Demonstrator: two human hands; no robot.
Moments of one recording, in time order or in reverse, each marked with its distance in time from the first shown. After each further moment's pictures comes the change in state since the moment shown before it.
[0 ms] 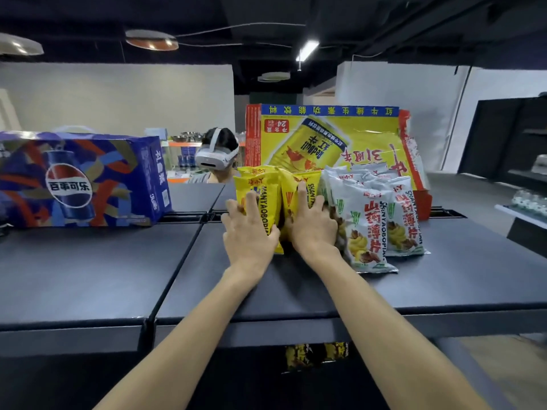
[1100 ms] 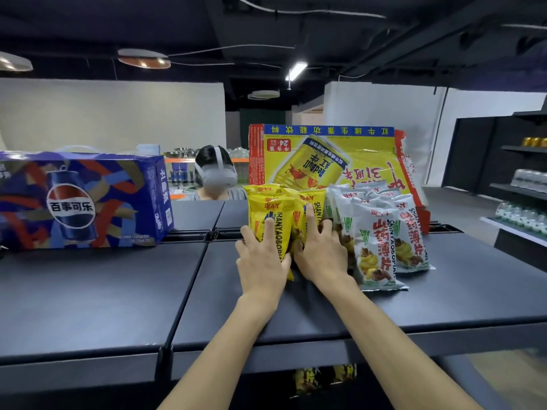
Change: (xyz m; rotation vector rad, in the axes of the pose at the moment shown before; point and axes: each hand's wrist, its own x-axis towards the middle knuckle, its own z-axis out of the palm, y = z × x) left_hand -0.012 -0.005 -0.002 0.051 -0.111 0.054; right_hand -0.022 0.000 -0.008 0.063 -0.030 0.017
